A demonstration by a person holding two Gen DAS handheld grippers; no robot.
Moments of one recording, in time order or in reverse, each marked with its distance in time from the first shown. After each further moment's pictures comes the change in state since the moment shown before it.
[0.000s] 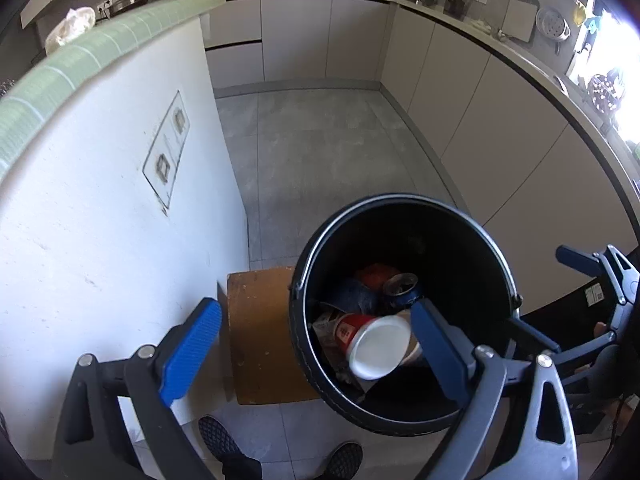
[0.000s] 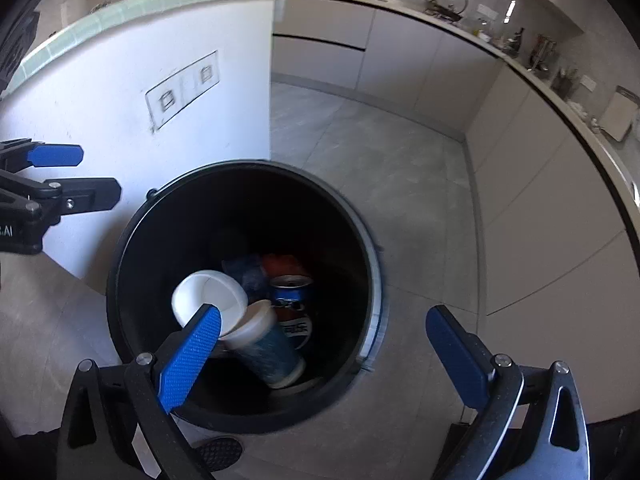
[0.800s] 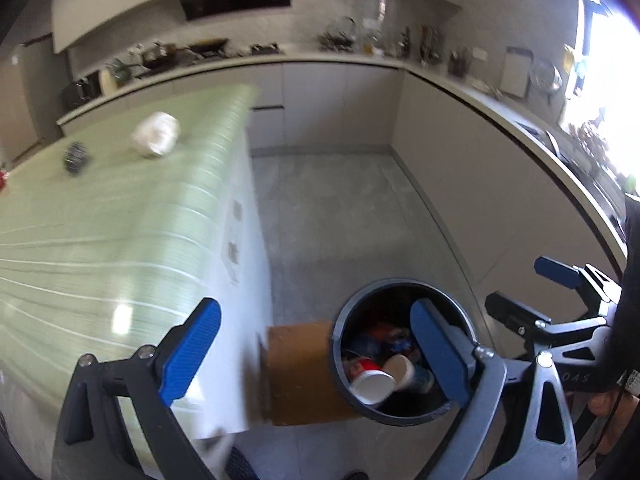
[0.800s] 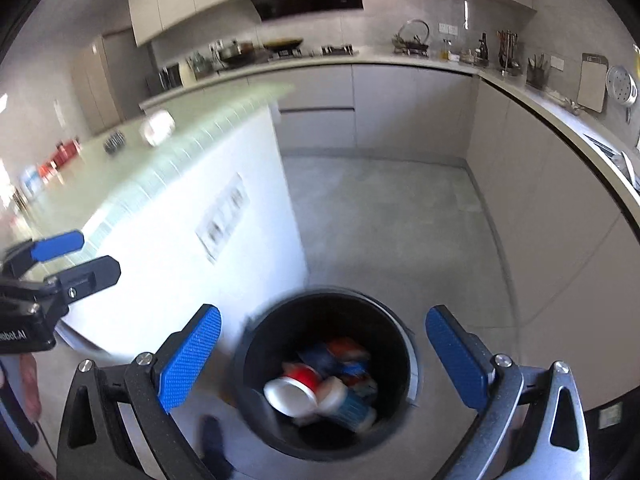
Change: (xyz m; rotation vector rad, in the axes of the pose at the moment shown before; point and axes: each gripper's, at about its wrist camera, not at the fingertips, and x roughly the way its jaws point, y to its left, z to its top) left arm -0.137 0.039 0.037 -0.024 -0.215 0.058; right arm -0.117 0.017 0.075 0.228 -0.221 0.131
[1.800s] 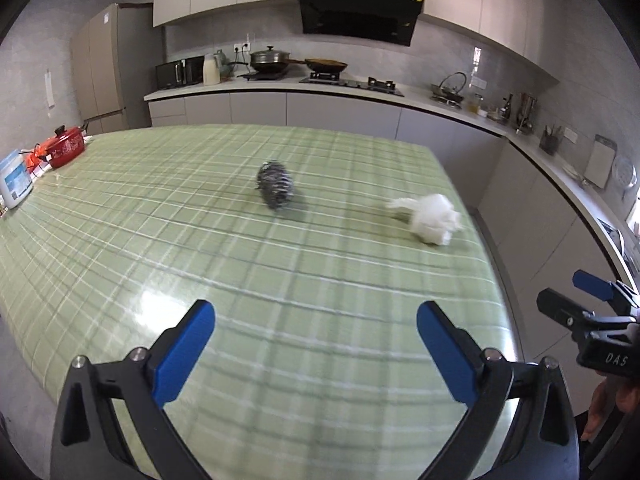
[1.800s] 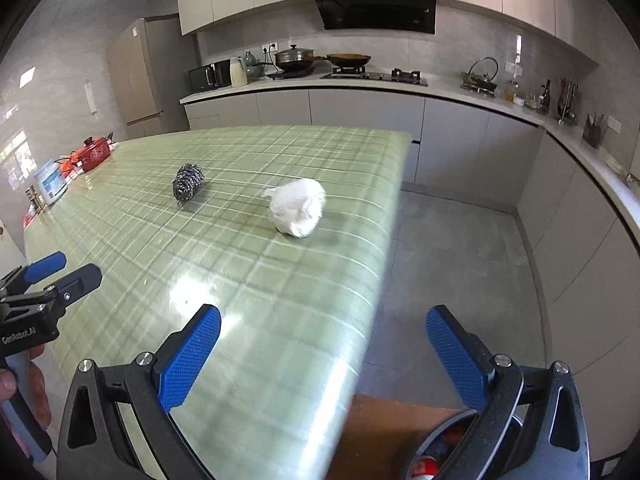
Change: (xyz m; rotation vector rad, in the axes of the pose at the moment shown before) left arm 0.013 0.291 0.050 -0.210 -0.080 0.155; right arm 0.083 0.252 0.146 -0.110 -0.014 0.052
